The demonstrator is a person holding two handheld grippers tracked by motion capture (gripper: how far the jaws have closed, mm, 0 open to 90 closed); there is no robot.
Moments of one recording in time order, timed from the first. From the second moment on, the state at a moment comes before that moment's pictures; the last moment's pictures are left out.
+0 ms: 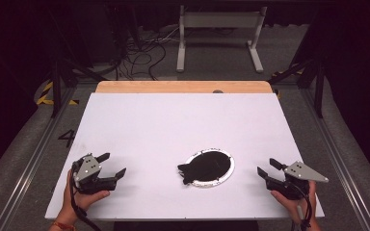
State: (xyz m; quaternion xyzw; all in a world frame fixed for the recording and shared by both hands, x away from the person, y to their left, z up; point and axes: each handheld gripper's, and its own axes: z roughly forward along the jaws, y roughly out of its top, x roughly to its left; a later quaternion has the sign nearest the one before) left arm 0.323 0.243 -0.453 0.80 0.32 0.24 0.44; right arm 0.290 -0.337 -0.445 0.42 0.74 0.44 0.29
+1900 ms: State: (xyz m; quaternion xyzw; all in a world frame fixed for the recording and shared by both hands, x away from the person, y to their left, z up) left arm 0.410 0.075 -0.465 0.90 0.17 0.10 0.39; right arm 0.312 -0.251 -0.460 0.37 0.83 0.37 0.19
